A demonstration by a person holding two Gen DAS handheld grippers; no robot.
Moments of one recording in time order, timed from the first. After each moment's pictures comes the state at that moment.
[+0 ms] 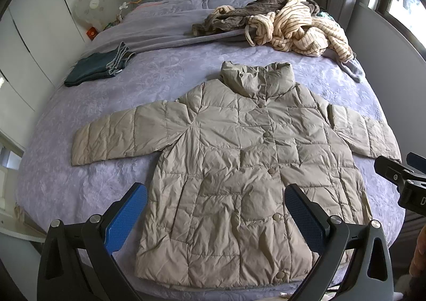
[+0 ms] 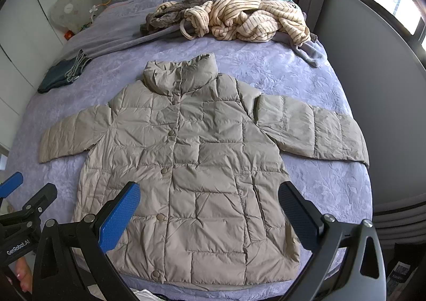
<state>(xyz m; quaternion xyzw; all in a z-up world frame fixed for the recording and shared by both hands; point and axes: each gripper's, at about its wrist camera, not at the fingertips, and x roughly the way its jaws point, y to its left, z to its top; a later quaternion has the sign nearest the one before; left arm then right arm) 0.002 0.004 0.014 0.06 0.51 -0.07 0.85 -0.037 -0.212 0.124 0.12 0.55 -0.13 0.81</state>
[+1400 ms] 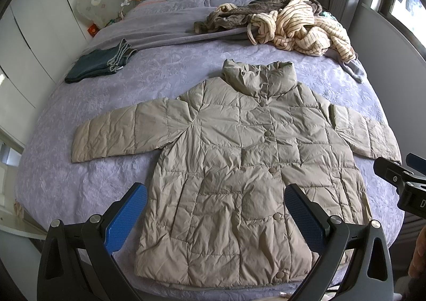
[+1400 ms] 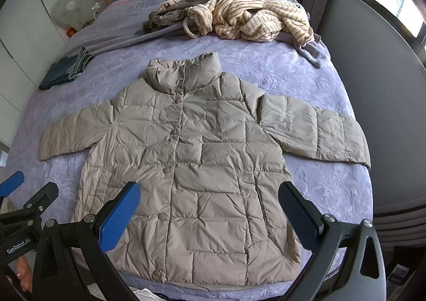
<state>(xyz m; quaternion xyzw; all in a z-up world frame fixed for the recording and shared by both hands) 0.001 0.002 0.015 0.06 0.51 -0.07 0.85 -0.033 -0.210 0.123 0.12 0.56 -0.14 0.81</state>
